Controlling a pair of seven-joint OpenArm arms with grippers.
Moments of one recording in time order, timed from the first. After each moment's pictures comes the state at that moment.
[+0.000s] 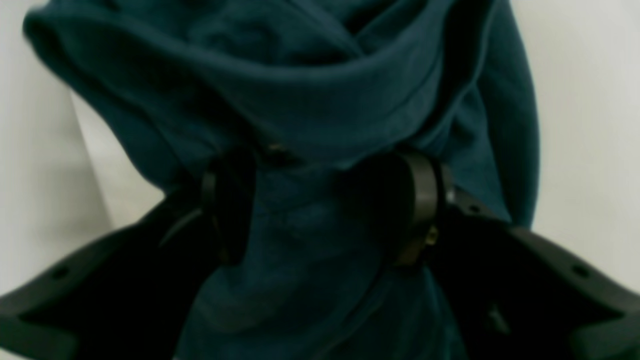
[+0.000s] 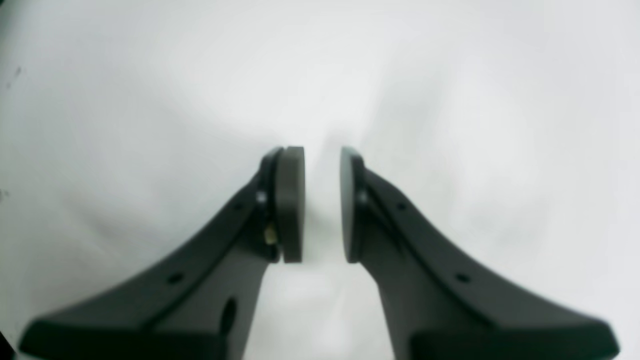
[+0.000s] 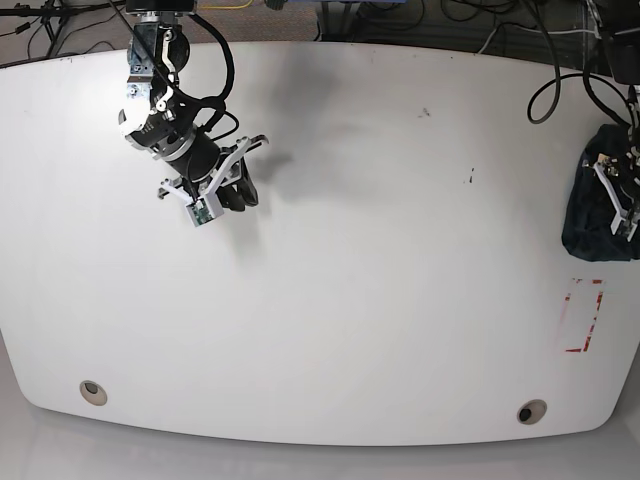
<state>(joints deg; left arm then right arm) -2.4 -36.1 -19.5 64.4 3.3 -39.0 31.7 -12.5 7.6 7.7 102.2 18.5 31.8 -41.2</state>
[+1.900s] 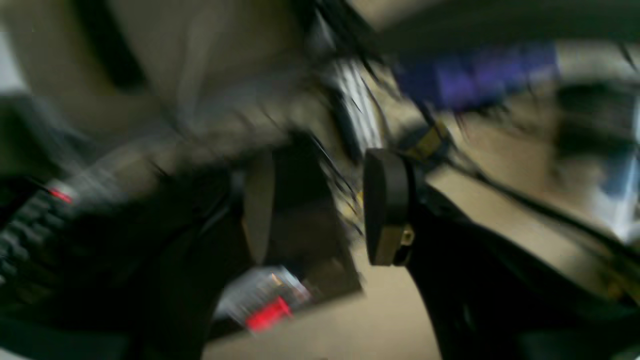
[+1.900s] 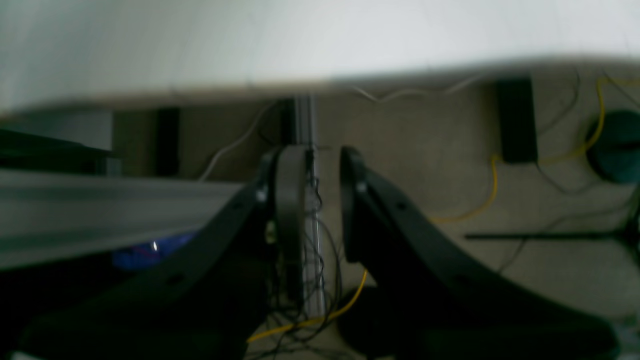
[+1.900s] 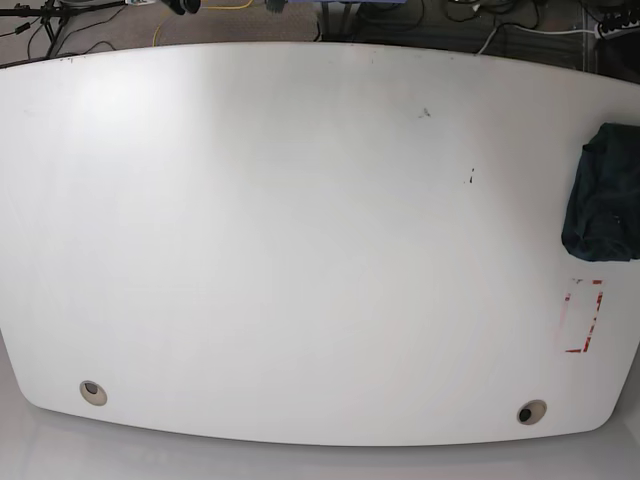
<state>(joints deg) 60.8 3.3 -19.7 109.7 5.3 -39.5 29.0 -63.0 2.0 21.2 94.3 17.1 31.2 4.3</state>
